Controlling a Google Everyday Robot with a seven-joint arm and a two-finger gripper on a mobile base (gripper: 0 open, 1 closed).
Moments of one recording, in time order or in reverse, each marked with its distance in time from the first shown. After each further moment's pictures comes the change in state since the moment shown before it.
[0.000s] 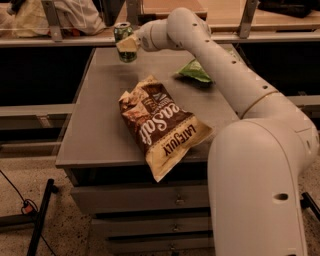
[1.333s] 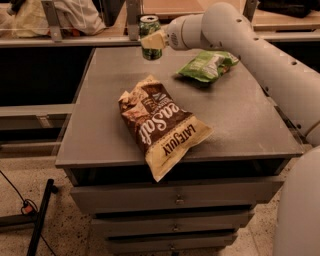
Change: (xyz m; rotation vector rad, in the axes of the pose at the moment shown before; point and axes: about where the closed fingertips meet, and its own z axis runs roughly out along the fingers) arm 0.007 -0.017 -0.113 0.102 -0.002 0.030
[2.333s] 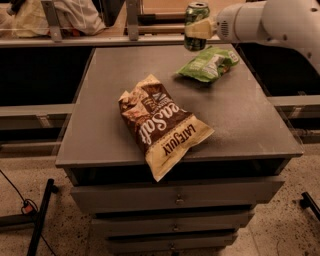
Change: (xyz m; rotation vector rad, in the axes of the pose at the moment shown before) arm 0.002 -0.071 -0.126 0.166 -0.008 0.077
